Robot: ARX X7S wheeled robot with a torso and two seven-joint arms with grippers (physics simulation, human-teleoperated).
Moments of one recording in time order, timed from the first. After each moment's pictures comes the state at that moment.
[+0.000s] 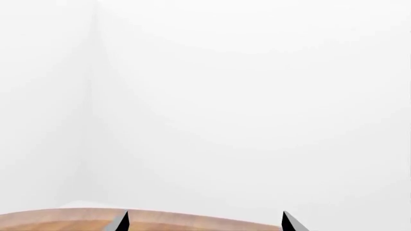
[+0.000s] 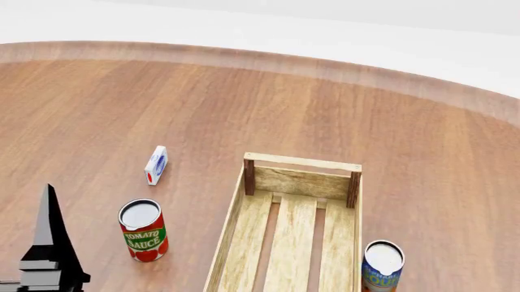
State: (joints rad) left arm -0.02 -0.35 0.20 0.63 -0.28 -0.13 -0.41; right arm 0.15 1.09 -0.54 -0.61 0.65 0.83 -0.46
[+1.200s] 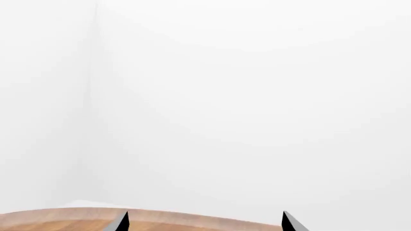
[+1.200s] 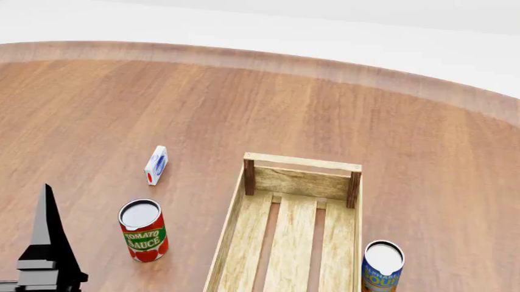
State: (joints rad) left arm -0.03 -0.37 0.21 0.63 -0.29 -0.13 -0.43; right arm 0.22 1.00 -0.71 -0.48 0.46 0.83 -0.49
